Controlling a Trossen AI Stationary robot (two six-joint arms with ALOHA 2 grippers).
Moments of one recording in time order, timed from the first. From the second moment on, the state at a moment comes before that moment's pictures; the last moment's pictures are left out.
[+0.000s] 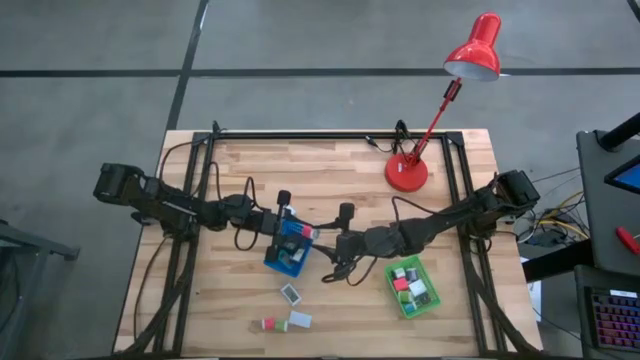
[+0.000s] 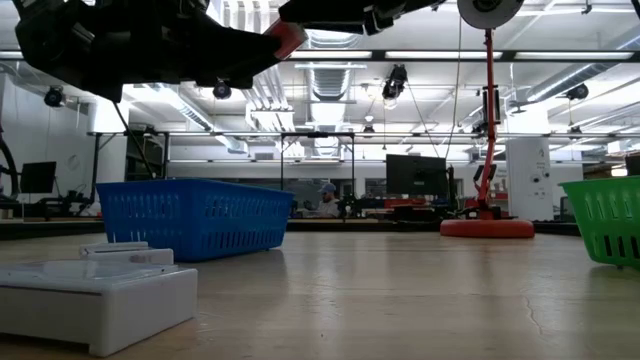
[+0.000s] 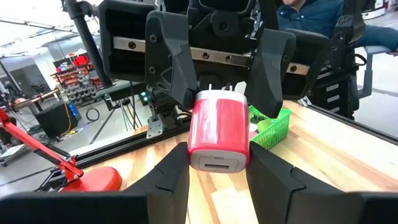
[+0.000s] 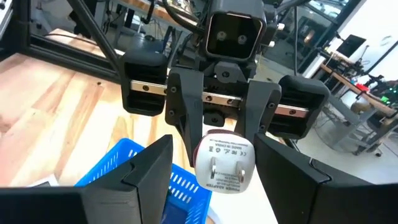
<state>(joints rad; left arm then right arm) -0.07 1.42 0.42 0.98 0.14 0.29 0.33 1.68 1.01 0.44 0.50 -0.27</state>
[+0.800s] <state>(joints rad) -0.07 1.42 0.42 0.99 0.14 0.29 0.30 1.68 1.01 0.43 0.50 -0.22</state>
